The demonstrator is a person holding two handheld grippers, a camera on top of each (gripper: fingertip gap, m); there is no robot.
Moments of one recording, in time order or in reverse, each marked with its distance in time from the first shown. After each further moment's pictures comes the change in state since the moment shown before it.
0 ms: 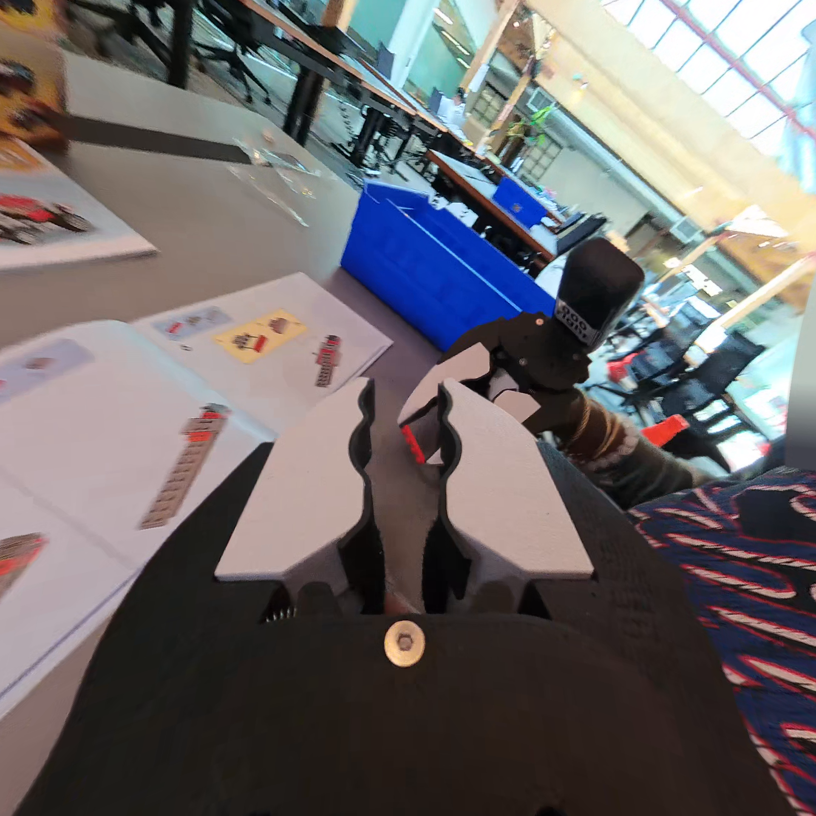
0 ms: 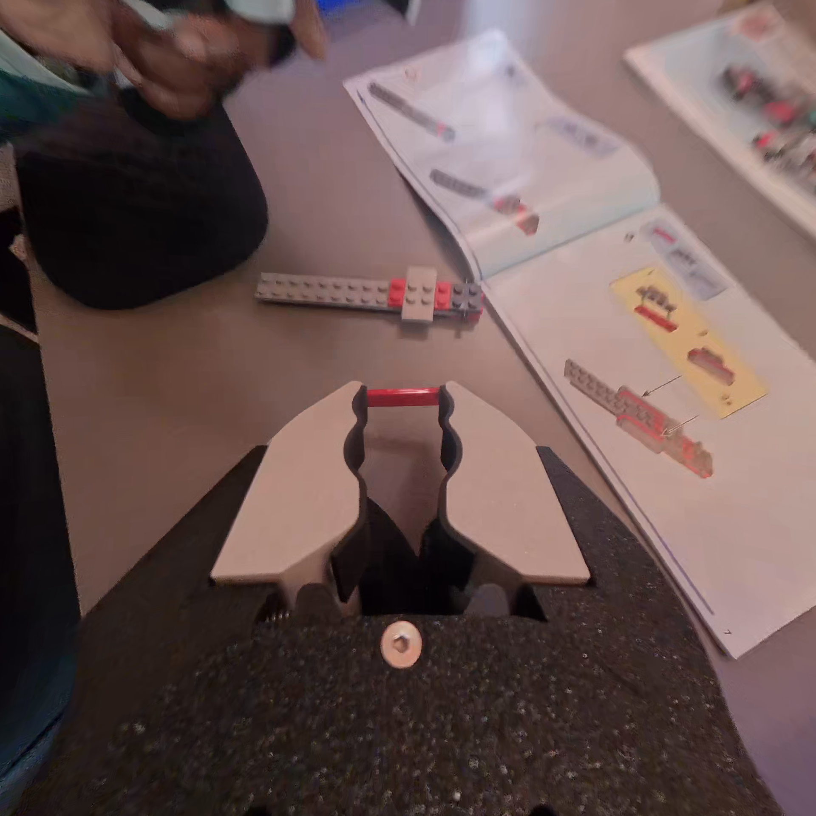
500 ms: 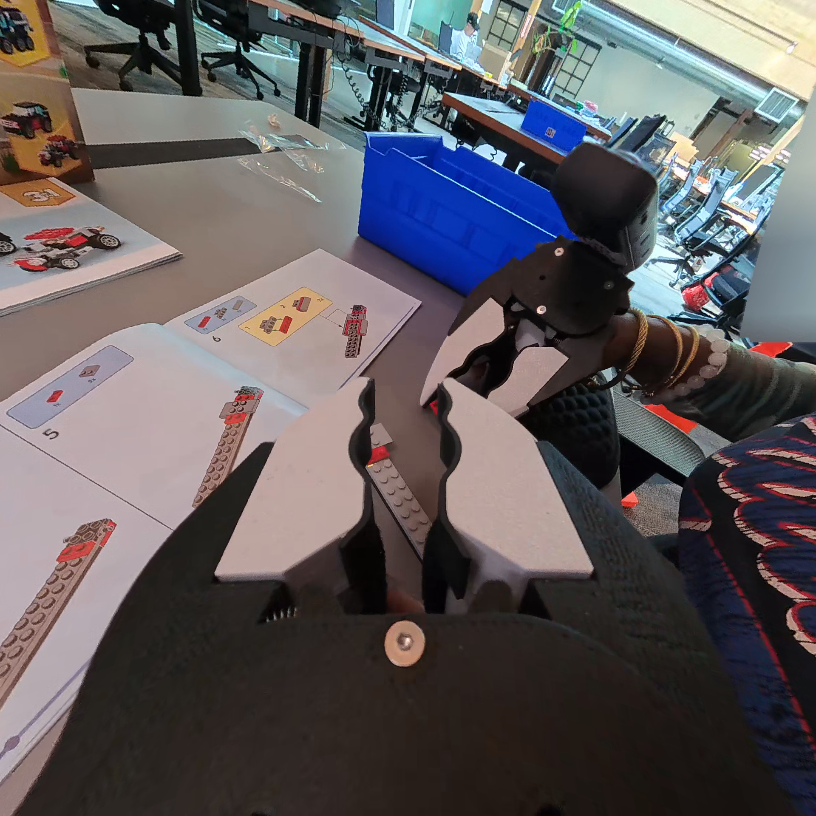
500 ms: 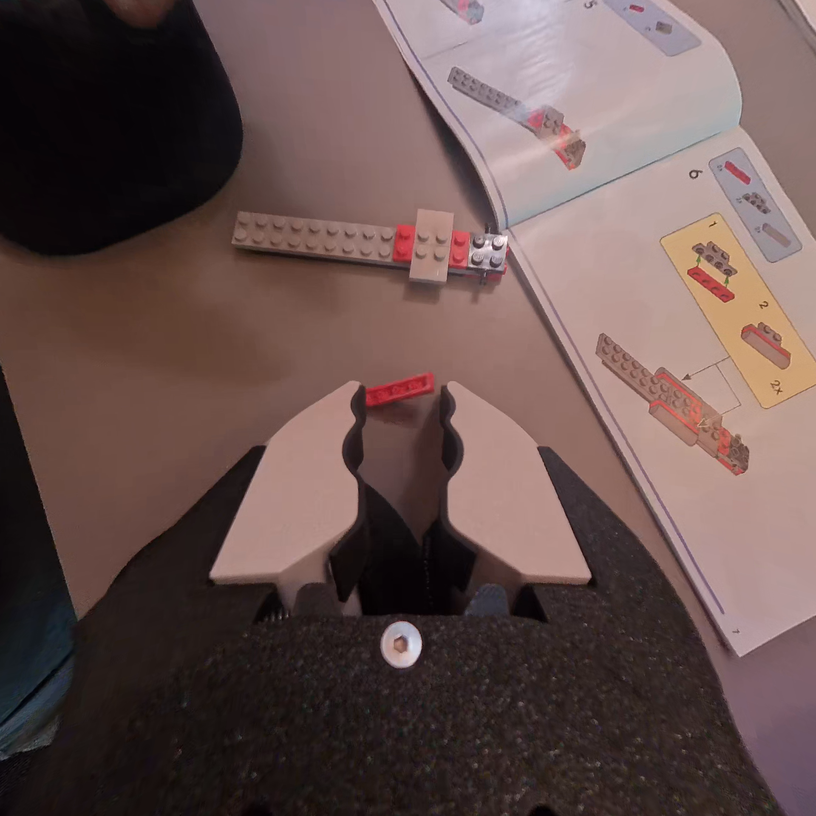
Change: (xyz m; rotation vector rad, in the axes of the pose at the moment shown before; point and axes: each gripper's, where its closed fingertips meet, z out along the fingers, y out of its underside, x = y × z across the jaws) left arm -0.008 0.024 -0.001 -0.073 -0.045 0.202; right arm -0.003 0.020 0.012 -0.183 -0.006 -0.025
